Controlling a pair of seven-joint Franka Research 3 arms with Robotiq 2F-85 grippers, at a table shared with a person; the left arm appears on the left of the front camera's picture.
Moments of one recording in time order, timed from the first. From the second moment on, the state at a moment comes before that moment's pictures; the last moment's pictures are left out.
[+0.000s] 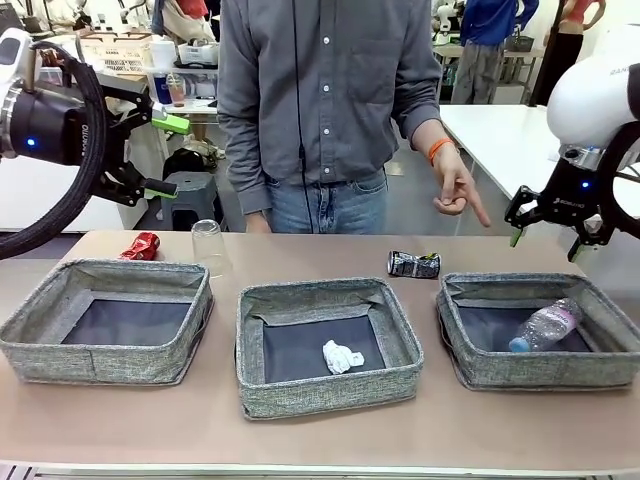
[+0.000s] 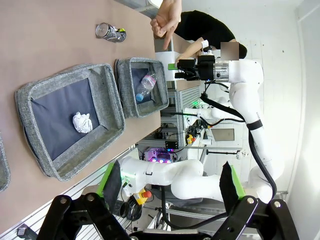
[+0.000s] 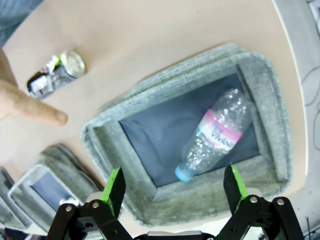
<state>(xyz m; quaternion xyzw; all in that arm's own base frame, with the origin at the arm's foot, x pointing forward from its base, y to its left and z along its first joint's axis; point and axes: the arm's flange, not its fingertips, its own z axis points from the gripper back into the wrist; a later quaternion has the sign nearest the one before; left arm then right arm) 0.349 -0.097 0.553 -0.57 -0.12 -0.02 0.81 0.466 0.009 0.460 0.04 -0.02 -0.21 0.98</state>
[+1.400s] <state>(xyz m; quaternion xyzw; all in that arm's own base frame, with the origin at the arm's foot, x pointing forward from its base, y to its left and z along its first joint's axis) 0.349 -0.097 0.553 -0.57 -0.12 -0.02 0.81 0.456 0.088 0.545 0.56 0.12 0.16 0.80</state>
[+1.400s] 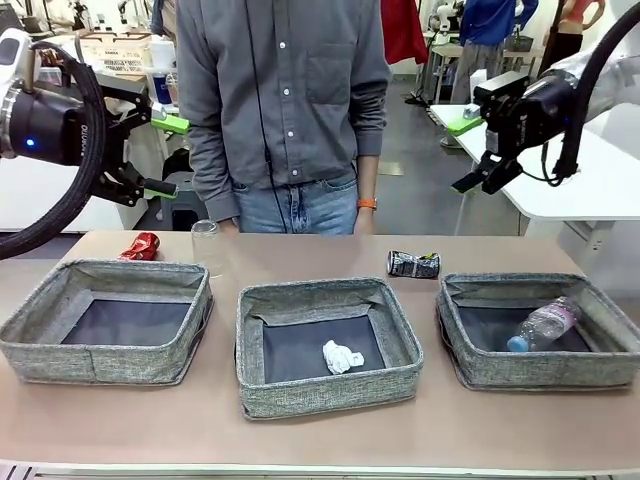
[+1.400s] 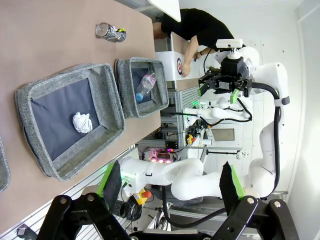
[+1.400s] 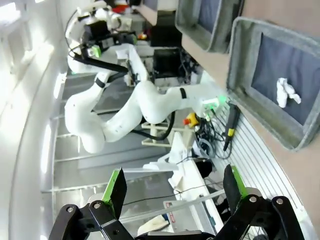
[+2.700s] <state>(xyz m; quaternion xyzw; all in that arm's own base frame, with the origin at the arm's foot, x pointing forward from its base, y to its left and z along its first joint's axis) 0.349 -0.097 0.553 -0.57 -0.12 -0.02 0.81 0.450 0.081 0.552 0.57 0.11 0.16 0.80</state>
